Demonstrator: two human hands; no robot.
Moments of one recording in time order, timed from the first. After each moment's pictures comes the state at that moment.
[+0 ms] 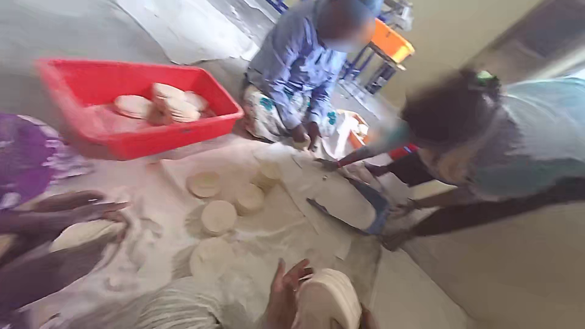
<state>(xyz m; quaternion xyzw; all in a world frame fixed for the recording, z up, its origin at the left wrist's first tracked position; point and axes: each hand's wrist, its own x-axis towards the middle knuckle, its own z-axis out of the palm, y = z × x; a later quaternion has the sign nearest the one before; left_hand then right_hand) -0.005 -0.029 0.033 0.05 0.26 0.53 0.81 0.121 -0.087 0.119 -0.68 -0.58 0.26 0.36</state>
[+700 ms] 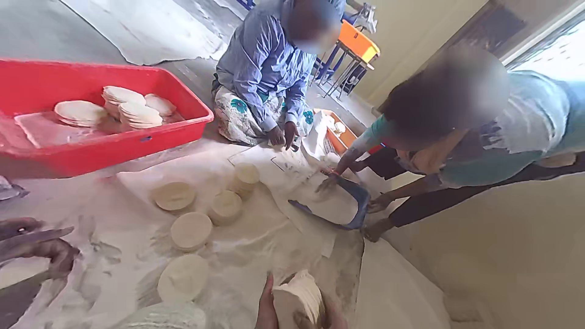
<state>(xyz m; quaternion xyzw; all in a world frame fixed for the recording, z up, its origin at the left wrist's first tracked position) 0.009 -0.029 0.042 -0.07 0.27 0.52 0.81 0.119 -0.066 0.106 -0.71 -0.55 0.30 0.32</state>
